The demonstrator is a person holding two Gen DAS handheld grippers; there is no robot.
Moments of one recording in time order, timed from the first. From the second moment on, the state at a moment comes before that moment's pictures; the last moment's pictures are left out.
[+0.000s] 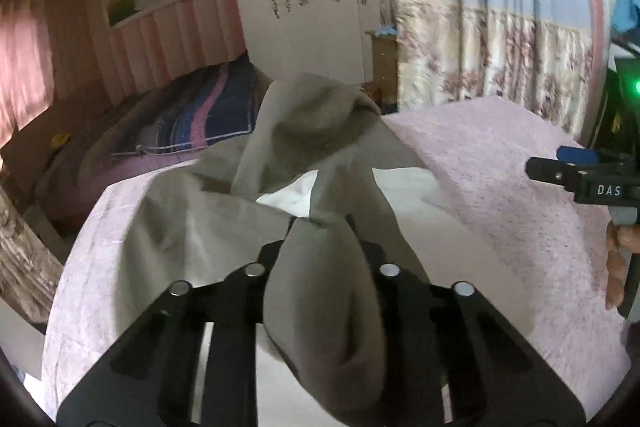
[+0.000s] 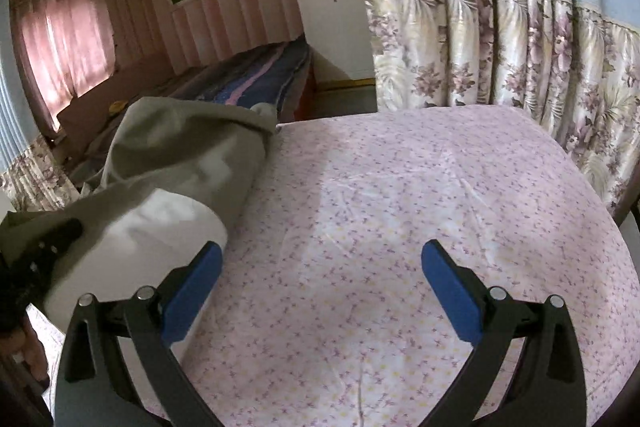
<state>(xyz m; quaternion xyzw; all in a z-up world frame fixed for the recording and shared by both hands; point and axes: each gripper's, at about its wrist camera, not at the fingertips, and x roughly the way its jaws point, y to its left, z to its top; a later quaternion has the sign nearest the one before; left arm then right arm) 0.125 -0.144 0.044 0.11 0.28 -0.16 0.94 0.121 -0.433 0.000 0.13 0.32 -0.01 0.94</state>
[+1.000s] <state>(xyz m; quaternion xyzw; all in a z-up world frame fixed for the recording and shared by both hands) 0.116 0.050 0.109 -0.01 0.21 0.00 0.98 0.171 -0.283 0.053 0.06 0.29 0.11 0.95</state>
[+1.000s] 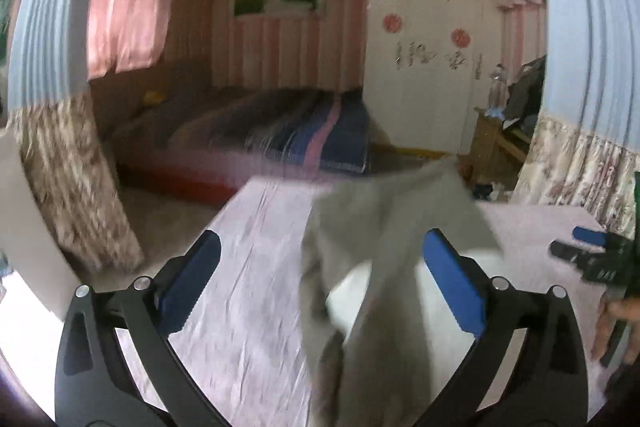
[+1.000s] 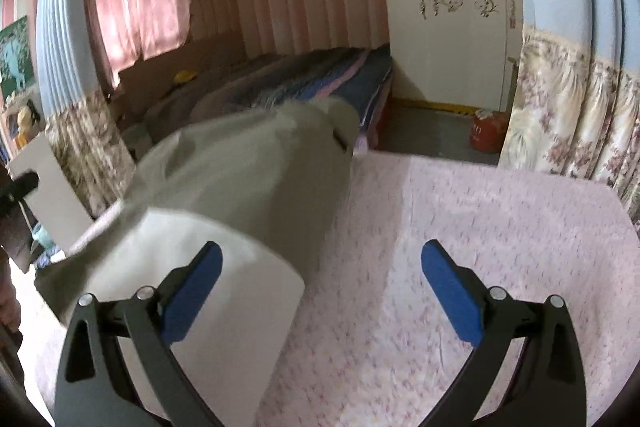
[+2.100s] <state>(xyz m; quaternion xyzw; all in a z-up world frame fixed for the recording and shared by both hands) 0.258 0.013 0.073 0.10 0.24 -0.04 0.96 0.267 -0.251 0.040 0.00 0.23 0.10 0.97</state>
